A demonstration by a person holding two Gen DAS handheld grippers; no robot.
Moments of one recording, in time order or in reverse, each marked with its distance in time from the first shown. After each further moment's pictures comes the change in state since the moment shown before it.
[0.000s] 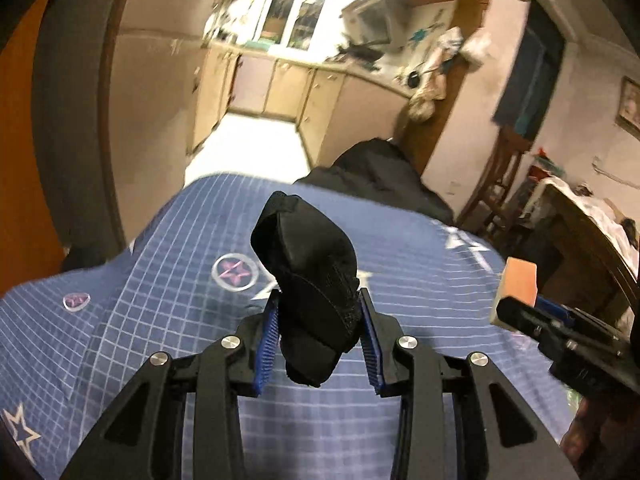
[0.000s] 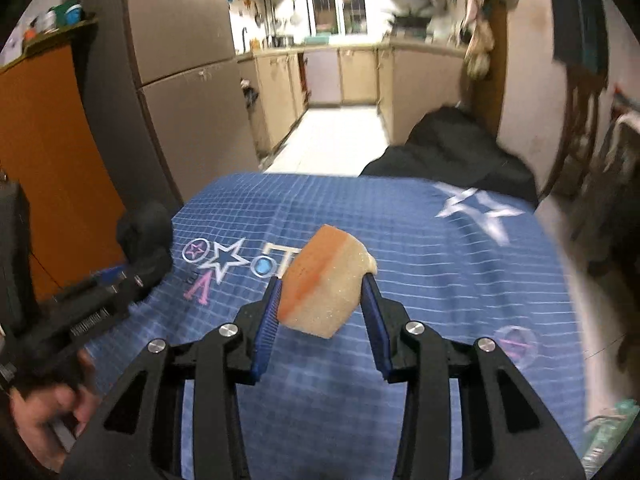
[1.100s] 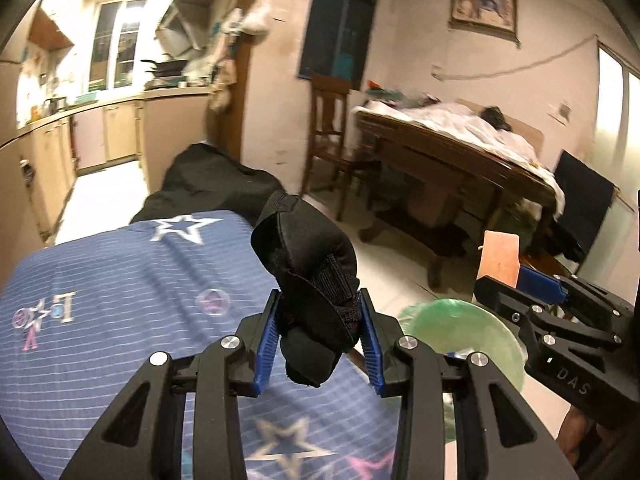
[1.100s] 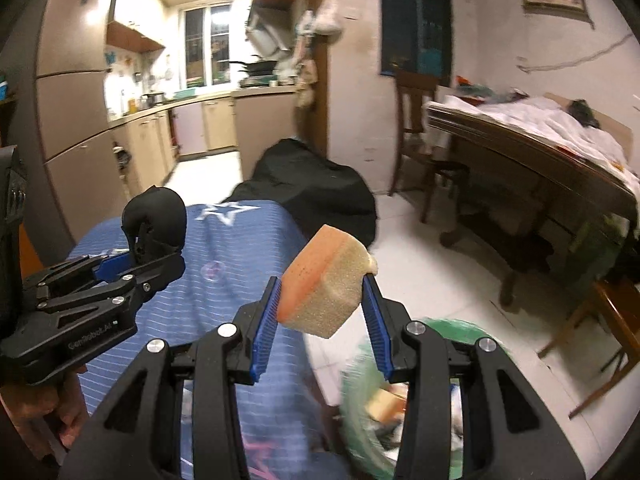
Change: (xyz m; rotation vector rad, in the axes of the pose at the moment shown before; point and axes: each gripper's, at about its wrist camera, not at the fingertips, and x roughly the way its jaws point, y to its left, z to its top) left arm -0.098 -0.368 -0.100 0.425 0.059 -0.409; right arm -0.236 -0.208 -0.111 0.218 -0.136 -0.431
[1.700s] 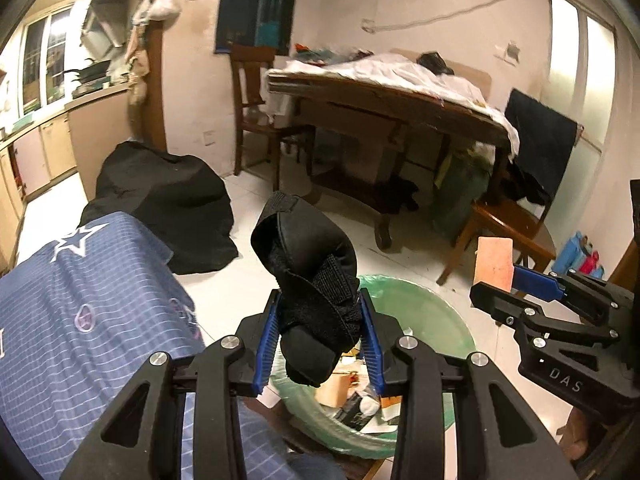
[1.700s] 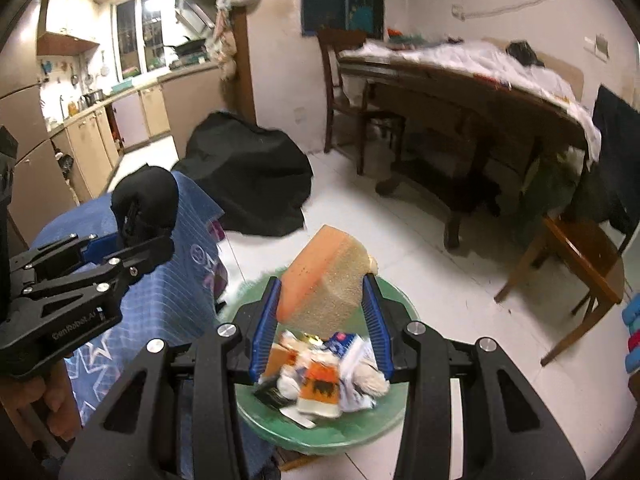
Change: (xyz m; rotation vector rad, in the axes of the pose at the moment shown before) left arm 0.091 -0.127 -0.007 0.163 0.126 -0.138; right arm -0.004 -0.133 -0.054 0.141 0.159 -0.137
